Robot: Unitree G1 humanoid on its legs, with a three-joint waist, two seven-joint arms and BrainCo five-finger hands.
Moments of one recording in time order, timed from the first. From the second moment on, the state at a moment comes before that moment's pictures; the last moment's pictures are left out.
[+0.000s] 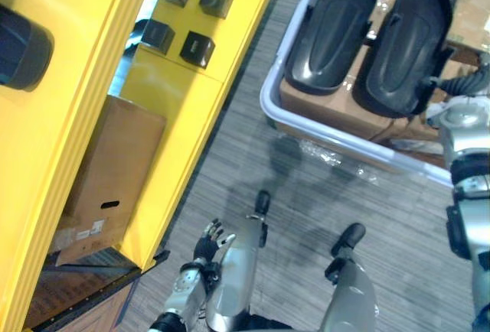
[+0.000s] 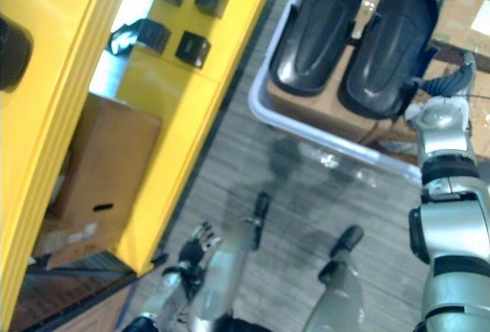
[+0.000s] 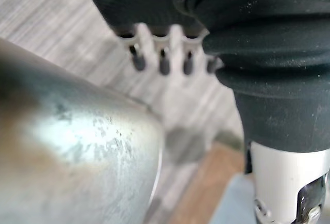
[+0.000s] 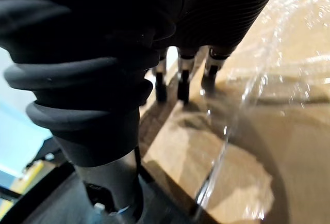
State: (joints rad) left arm -0.09 0.10 -0.34 0.82 -0.59 -0.26 -0.02; right arm -1.07 -0.81 0.23 1.08 0.17 0.12 -0.35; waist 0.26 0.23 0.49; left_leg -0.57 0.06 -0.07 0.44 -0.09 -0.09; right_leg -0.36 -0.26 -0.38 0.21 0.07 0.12
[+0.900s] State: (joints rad) left arm 0.00 0.11 -0.37 0.74 -0.59 -0.29 0.00; right arm -1.10 -0.83 0.35 1.00 -0.17 0.09 -0.44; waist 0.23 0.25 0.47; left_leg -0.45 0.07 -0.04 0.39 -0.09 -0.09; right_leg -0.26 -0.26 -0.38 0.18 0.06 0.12
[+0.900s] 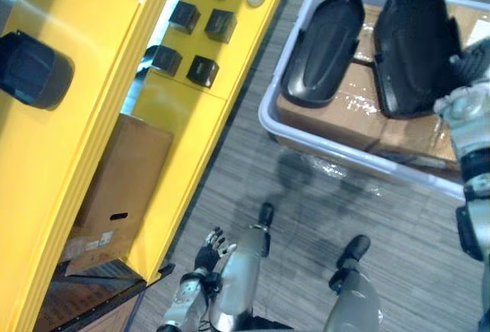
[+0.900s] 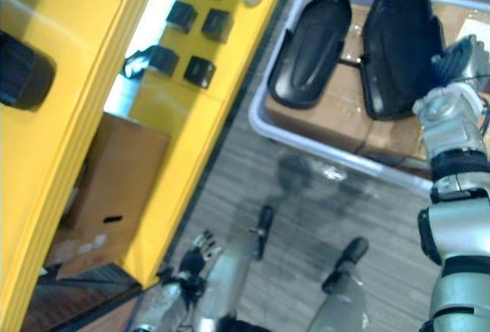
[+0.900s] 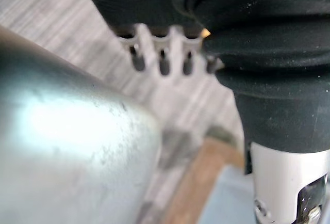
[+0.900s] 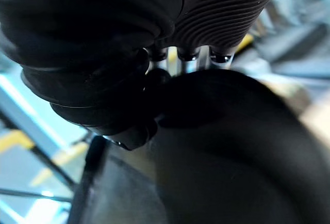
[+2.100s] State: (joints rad) left arm -0.74 0.16 -0.33 0.45 -0.44 0.00 0.40; right arm -1.15 -0.46 0.30 0.66 -0.32 -0.04 -0.77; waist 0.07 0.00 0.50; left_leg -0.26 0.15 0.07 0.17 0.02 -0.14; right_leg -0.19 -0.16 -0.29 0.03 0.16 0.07
